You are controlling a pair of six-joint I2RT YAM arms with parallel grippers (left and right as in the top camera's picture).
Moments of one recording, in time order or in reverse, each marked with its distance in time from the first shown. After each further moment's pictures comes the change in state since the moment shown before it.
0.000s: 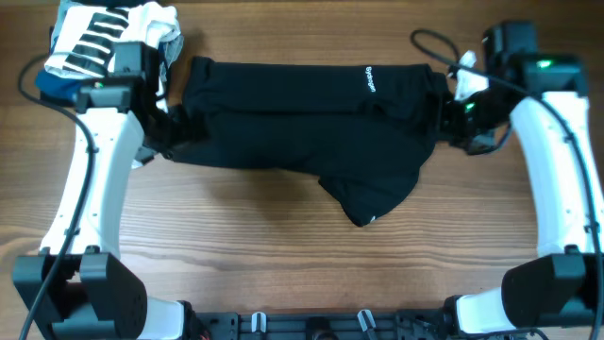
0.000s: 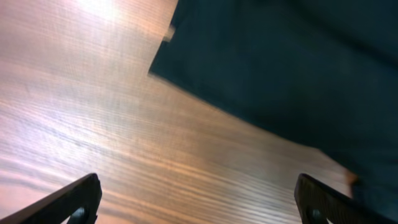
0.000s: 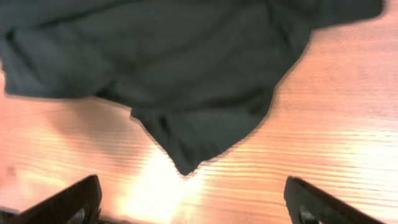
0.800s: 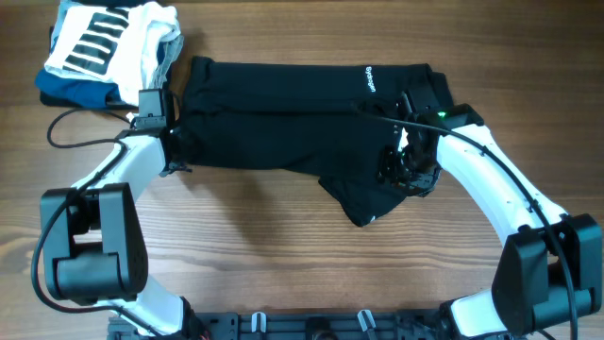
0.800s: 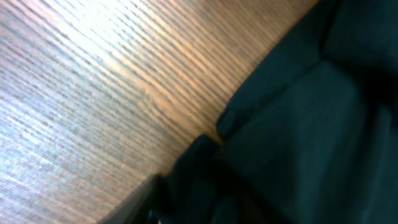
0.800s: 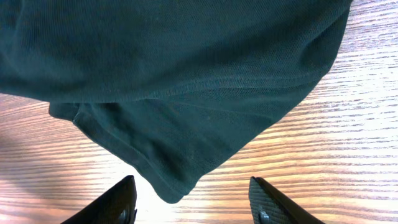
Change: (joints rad) left arm 0.053 0.178 -0.432 0.777 -0.071 -0.253; right arm 0.248 0.008 -0.417 0.290 0.113 0.318
